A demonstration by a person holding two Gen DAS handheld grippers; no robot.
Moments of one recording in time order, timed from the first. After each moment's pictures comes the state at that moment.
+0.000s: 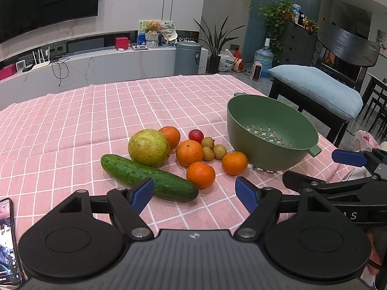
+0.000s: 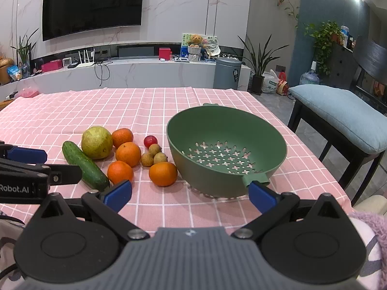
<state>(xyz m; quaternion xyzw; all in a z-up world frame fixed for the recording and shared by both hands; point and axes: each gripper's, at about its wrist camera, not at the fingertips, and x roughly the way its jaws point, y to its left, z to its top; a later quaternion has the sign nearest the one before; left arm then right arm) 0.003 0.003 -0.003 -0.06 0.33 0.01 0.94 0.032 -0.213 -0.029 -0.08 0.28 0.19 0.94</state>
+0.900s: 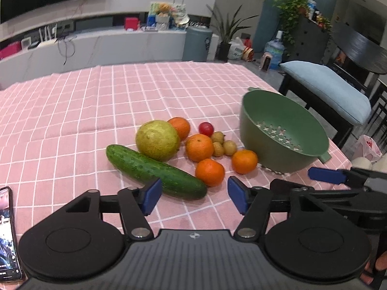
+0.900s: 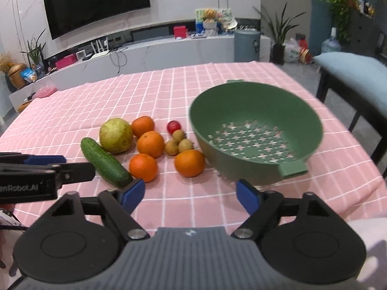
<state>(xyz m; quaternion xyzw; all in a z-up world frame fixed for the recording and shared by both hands) 0.025 0.024 -0.001 -0.10 0.38 0.03 0.92 0.062 -0.200 -0.035 -0.03 0.36 0.25 0.90</state>
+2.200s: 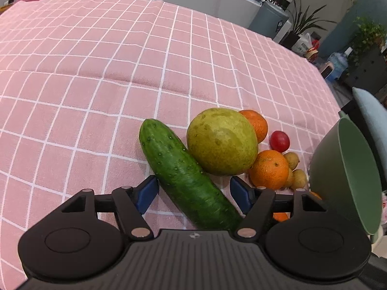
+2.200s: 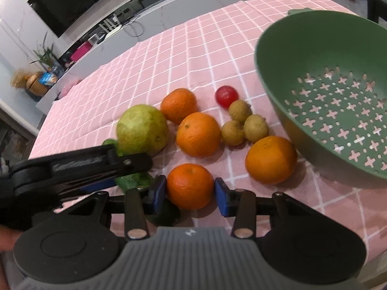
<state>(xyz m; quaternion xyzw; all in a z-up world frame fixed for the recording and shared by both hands) 0.106 0.091 -0.059 -0.26 0.46 0.14 0.84 0.141 -0.128 -0.084 0.08 0.49 0.32 0.81</state>
